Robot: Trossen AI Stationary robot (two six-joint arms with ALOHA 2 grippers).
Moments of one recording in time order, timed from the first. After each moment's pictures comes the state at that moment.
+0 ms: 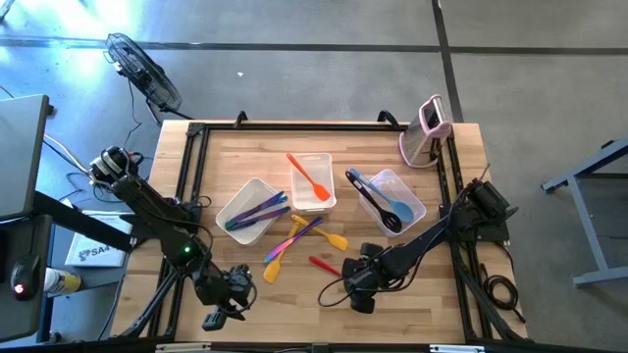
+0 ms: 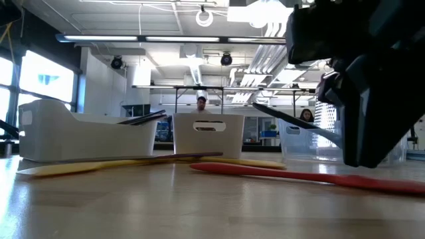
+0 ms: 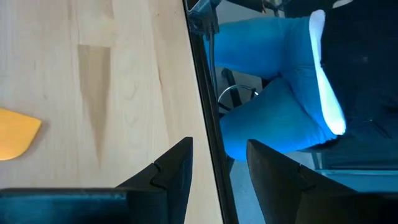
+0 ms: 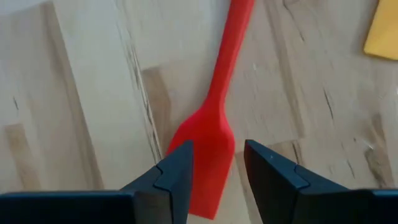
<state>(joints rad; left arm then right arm) -0.82 1.34 0.84 -0.19 -0.01 -0.78 0.55 1.89 1.19 -0.57 0.12 0.80</state>
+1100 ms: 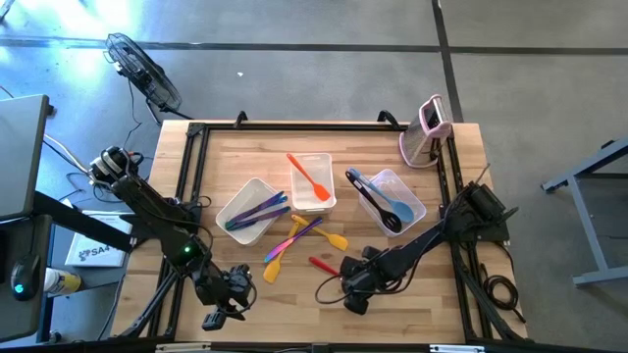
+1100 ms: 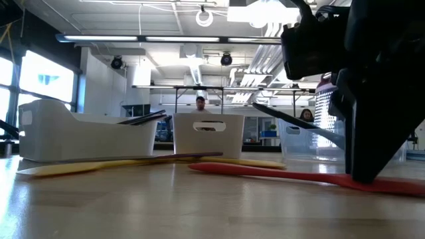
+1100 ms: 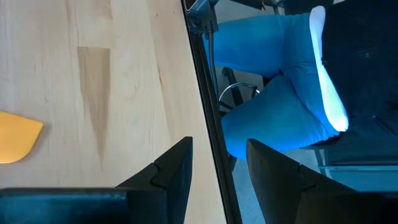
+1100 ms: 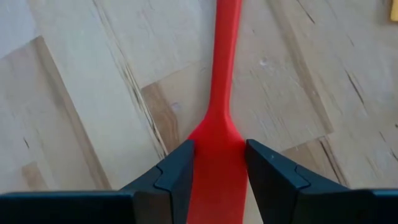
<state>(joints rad) -0.82 1.34 0.84 -0.19 -0.01 -0.76 0.56 1.95 1.19 -0.49 0.08 0.99</state>
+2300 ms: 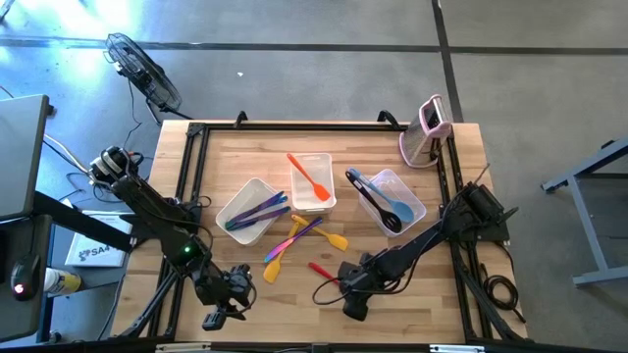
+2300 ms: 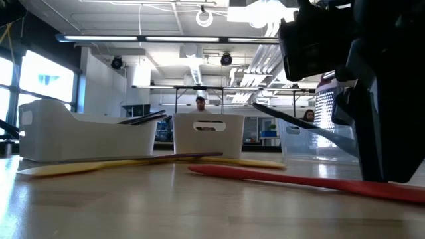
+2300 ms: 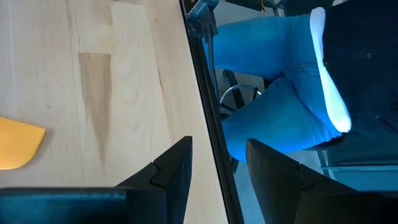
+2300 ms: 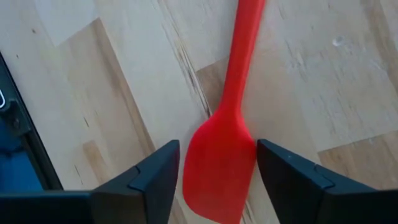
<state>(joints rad) -0.82 1.34 0.84 -0.18 -0.02 -0.74 0.55 1.98 1.19 -0.45 -0.05 1.00</state>
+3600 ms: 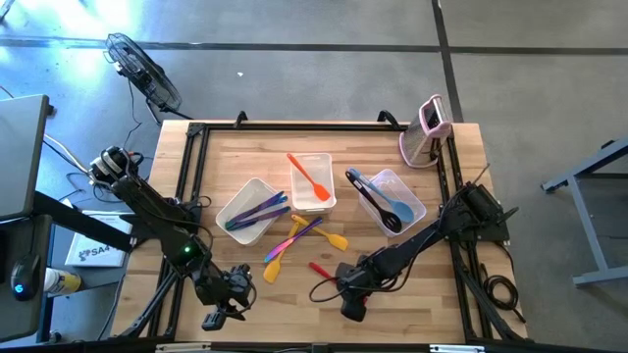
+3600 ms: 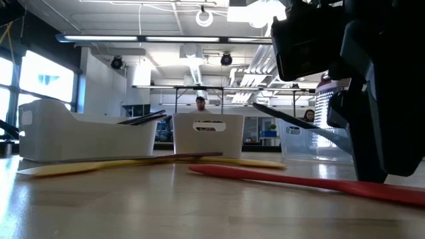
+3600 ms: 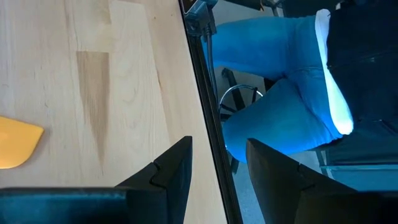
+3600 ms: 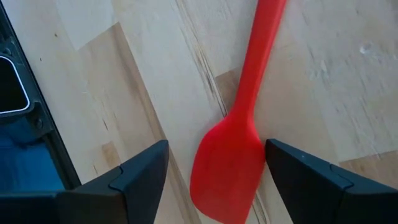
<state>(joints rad) -0.82 1.34 0.84 -0.18 -0.01 -0.74 0.53 2.01 1.20 -0.46 -0.08 0.96</state>
